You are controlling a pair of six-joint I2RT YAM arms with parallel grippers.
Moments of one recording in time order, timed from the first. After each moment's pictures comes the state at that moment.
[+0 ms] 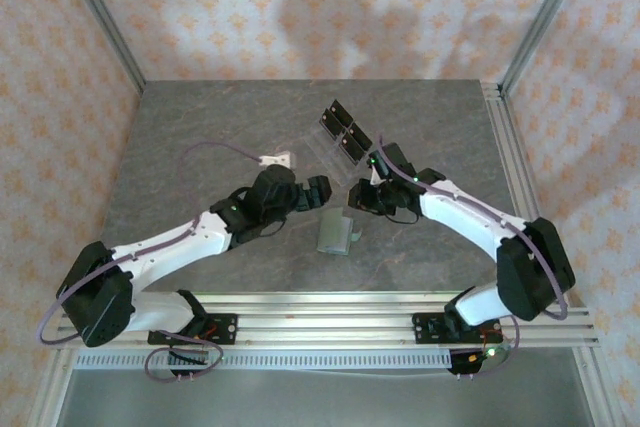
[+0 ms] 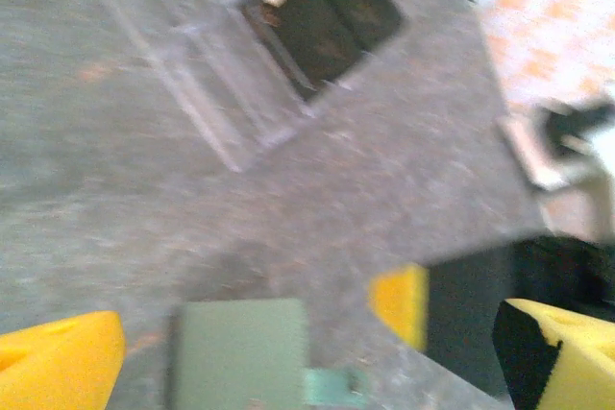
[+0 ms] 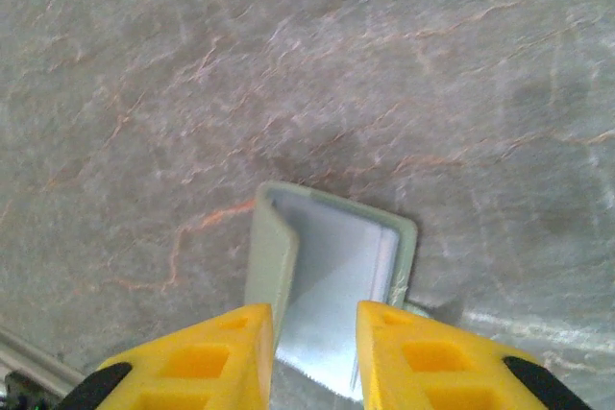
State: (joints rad) left arm -0.71 1.29 0.81 -0.15 -0.16 -0.82; right arm 0.58 1.43 0.96 -0.53 -0.27 0.70
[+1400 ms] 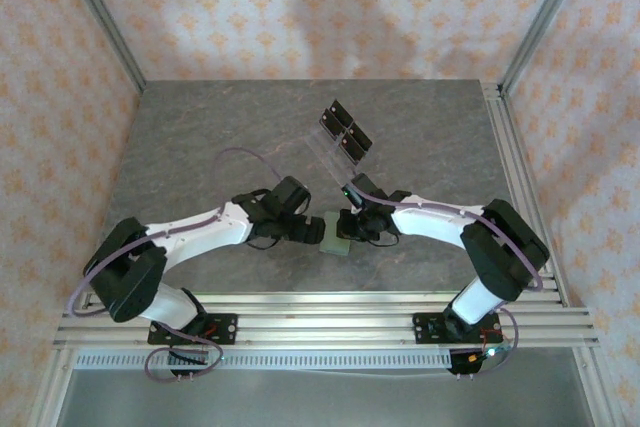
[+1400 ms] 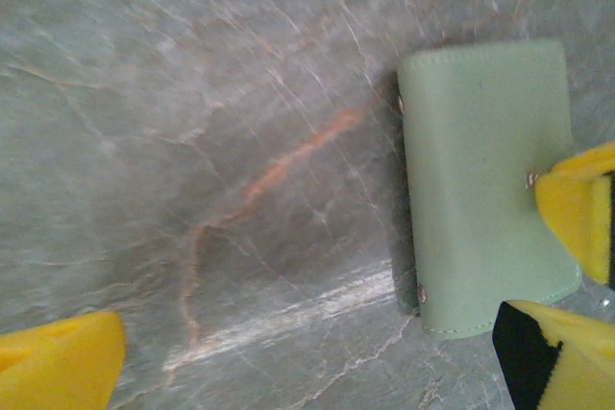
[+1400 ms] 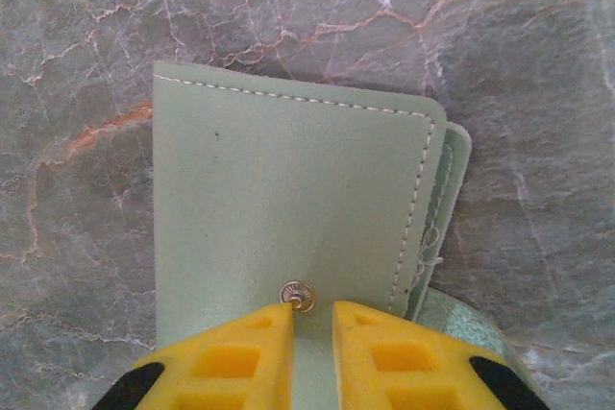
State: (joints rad) left arm -0.74 1.48 0.85 -0.49 -0.01 -0.58; right arm 0.74 1.59 0.84 -0.38 -0.20 0.77
